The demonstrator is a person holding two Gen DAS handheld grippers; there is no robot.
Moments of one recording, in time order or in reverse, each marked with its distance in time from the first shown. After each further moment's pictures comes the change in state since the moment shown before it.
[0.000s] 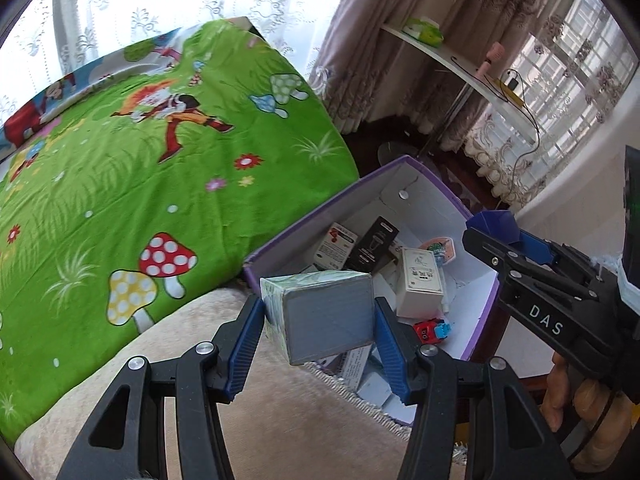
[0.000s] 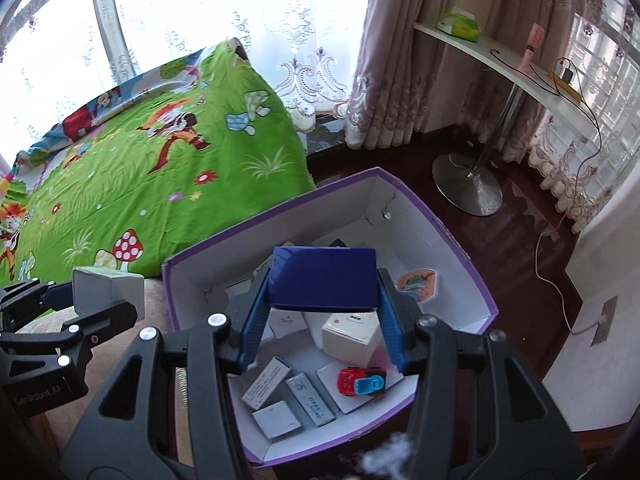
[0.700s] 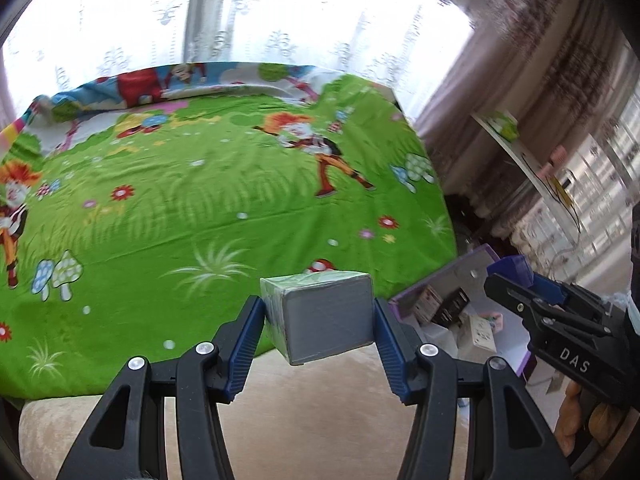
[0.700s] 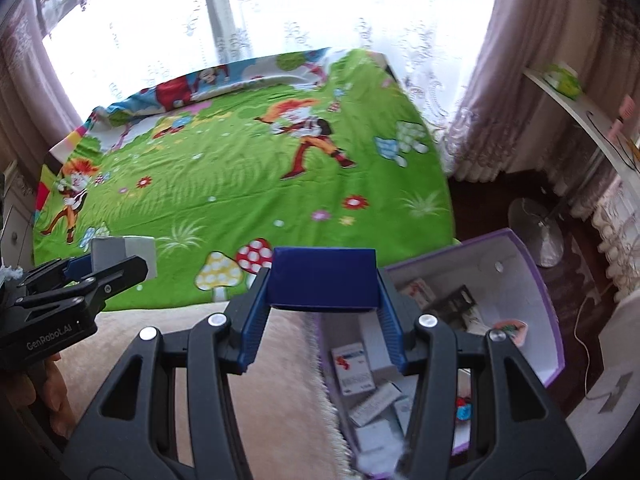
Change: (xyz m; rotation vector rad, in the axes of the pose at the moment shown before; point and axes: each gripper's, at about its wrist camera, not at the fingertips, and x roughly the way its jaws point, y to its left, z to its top) left arm -0.081 0.126 -0.025 -0.255 -0.193 0.117; right arm -0.022 0.128 0.027 -0.206 -0.010 0.214
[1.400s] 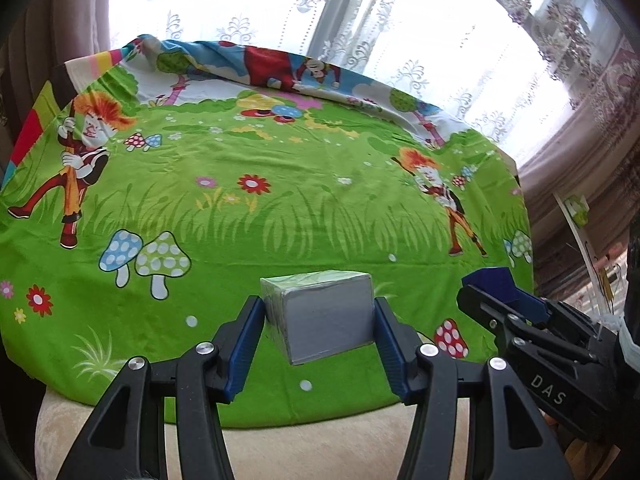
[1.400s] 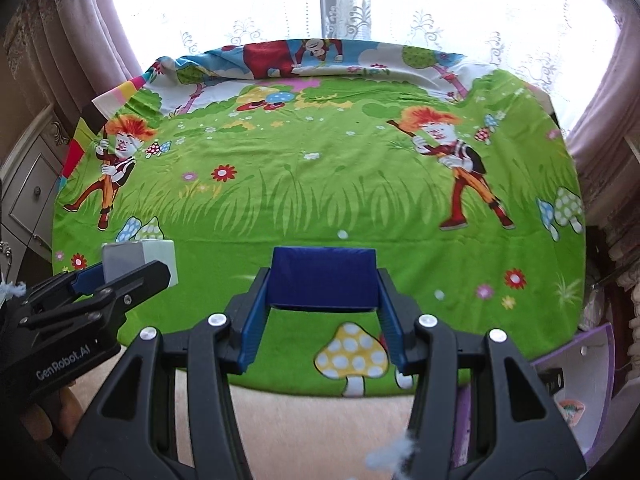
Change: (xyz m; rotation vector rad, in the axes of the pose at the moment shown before) left arm -0.004 0.146 0.005 -0.304 -0.073 0.163; right arm 0.088 0.161 0.051 -0.229 0.042 0.173
